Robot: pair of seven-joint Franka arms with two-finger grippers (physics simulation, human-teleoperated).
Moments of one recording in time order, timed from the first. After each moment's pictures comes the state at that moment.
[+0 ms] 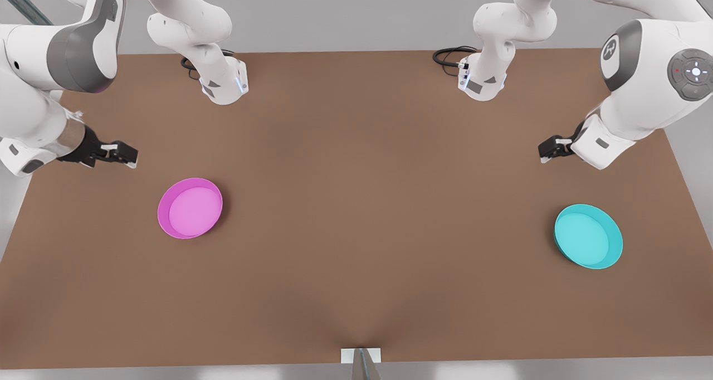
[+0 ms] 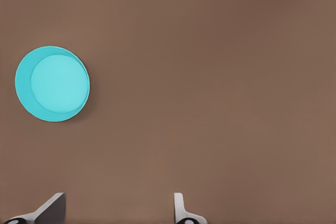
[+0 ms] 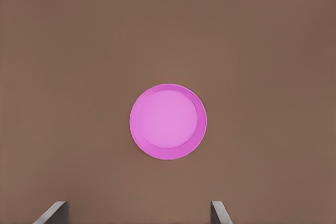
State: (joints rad) left arm -0.13 0.16 0.01 -1.31 0.01 1.37 -0.13; right arm 0.14 0.17 -0.15 -1.28 -0.02 1.34 0.00
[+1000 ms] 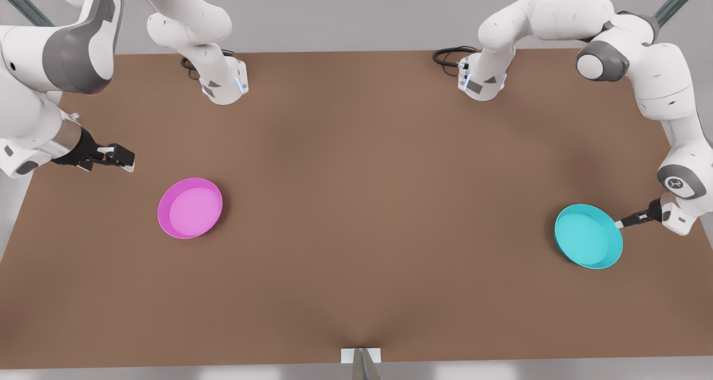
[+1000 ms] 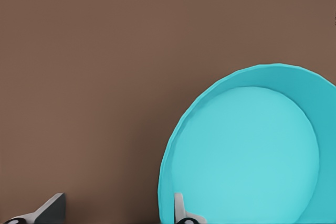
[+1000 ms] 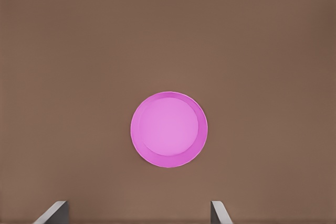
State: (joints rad) left arm 0.57 0.85 0.07 -1.38 -0.26 2.12 0.52; right arm 0.13 0.17 -0.15 -1.28 -0.01 1.37 0.00
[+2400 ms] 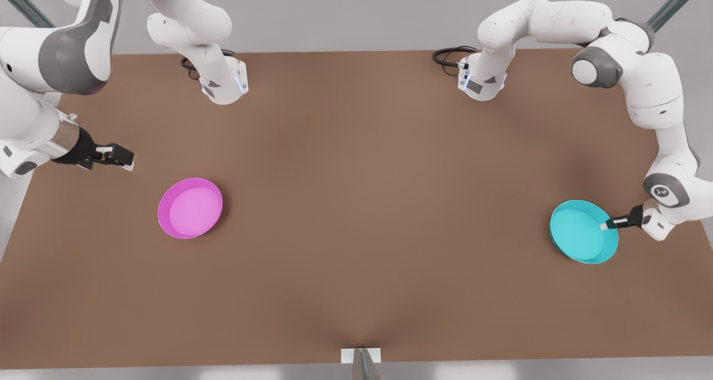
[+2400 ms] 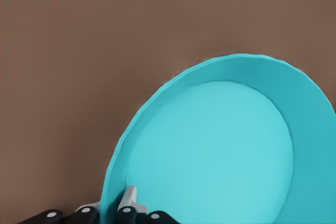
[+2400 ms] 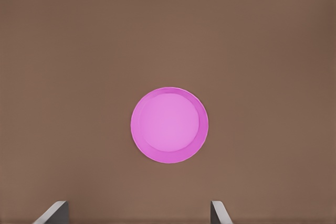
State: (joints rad) left arm 0.53 0.89 0.06 -1.38 -0.32 2.07 0.63; right arm 0.12 0.17 -0.16 -1.28 0.00 1.36 0.00
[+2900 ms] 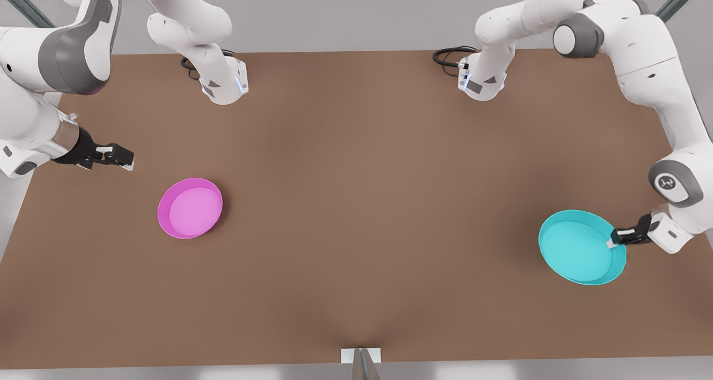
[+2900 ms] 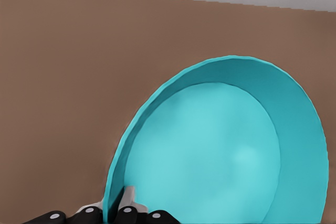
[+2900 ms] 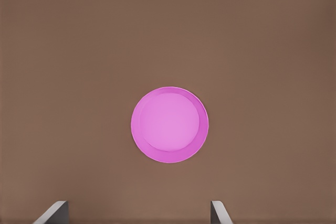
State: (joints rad) left arm 0.25 0.58 0.07 -1.38 -0.28 2.00 0.49; right arm 0.12 0.17 -0.16 -1.28 0.00 1.36 0.00
